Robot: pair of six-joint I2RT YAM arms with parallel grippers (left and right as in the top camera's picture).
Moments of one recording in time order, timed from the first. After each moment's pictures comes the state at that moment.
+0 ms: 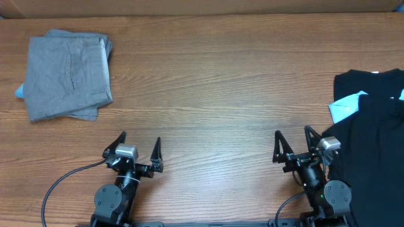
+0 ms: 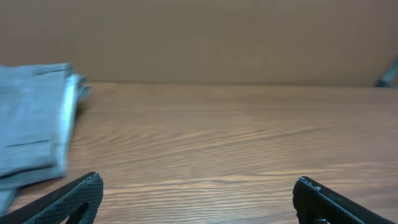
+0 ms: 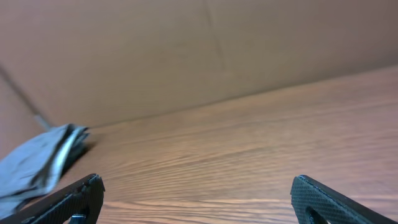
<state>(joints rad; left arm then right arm) -0.23 0.02 0.01 -0.06 0.00 -0.13 0.12 0.01 0.02 -0.01 -0.16 0.33</state>
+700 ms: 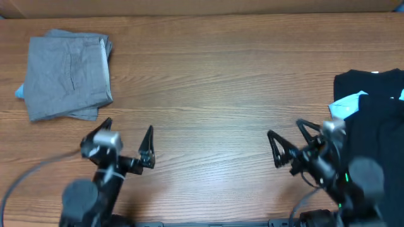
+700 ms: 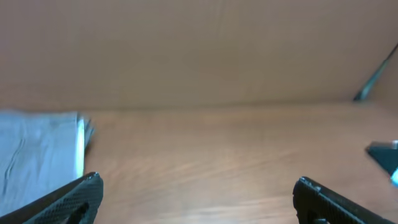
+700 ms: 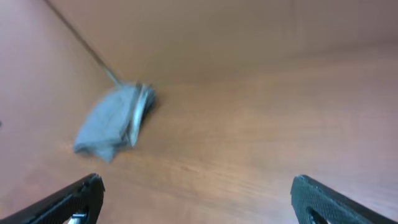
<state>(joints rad) -0.23 0.39 0.64 -0.42 0.01 -0.13 0.12 0.49 0.64 -0.49 -0.42 0.31</state>
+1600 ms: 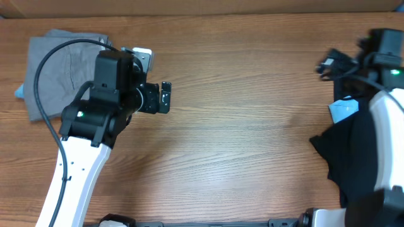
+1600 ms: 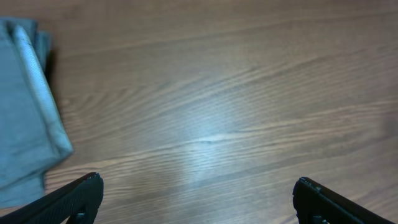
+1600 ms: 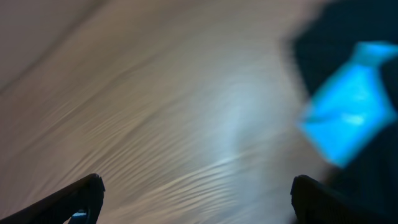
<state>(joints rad) -0.23 1.30 1.36 -0.91 0.08 -0.09 -0.26 1.57 1.47 -0.94 -0.10 0.44</state>
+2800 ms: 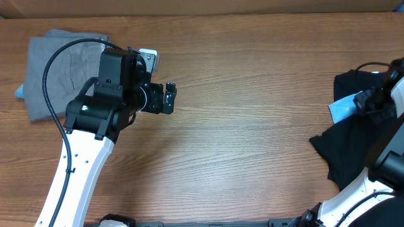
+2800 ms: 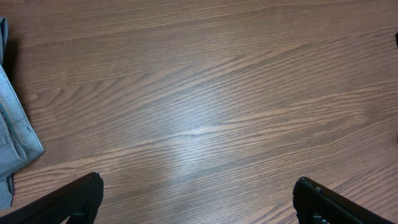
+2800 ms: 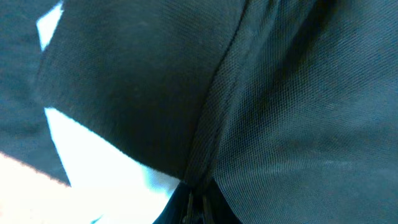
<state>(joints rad) -0.23 1.33 1.36 -0.92 0.14 -0.09 -0.54 2.04 1.55 -0.97 0.05 0.59</state>
